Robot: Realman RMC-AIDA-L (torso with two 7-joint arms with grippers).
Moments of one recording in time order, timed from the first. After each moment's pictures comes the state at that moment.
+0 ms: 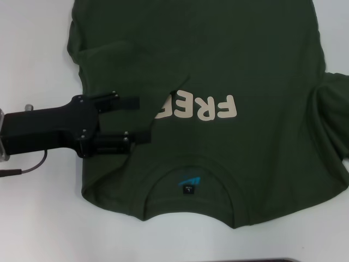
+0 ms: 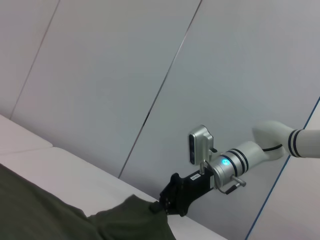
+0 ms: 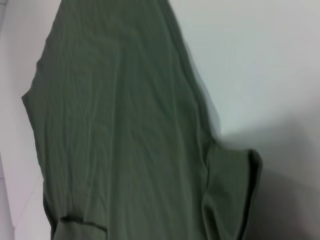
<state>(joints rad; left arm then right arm) -0.39 -2.16 -2.44 -0.84 -1.23 1.90 -1.57 0.43 1.79 -0.36 -0.58 -2.36 -1.57 2.70</state>
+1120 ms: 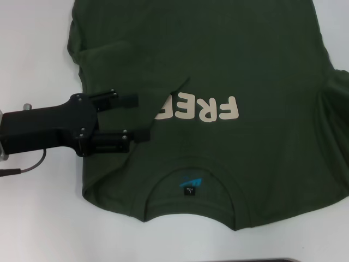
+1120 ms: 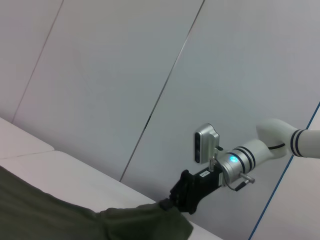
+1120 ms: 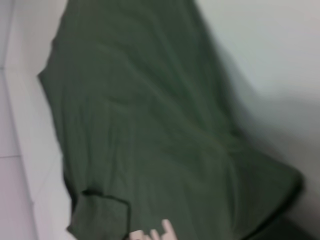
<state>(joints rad) -0.39 -2.16 -2.44 -0.84 -1.24 1.90 -1.57 0.44 1.79 -0.32 -0.64 -2.38 -1.70 2.73</state>
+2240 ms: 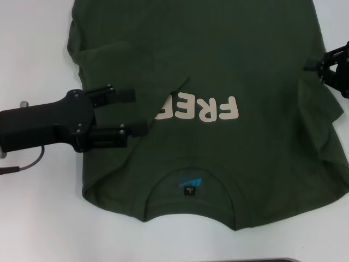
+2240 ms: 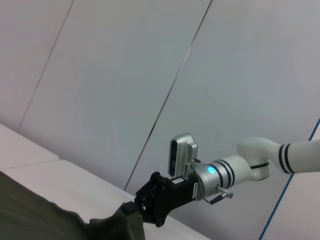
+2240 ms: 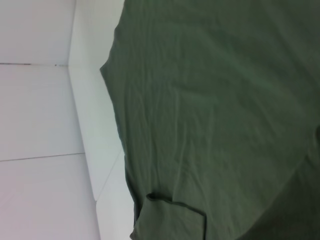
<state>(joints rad) -0.38 -2.16 -2.44 -0.85 -1.27 1.90 -1.56 0.55 1.88 -0.32 -0.43 -2.27 -1.51 2.66</state>
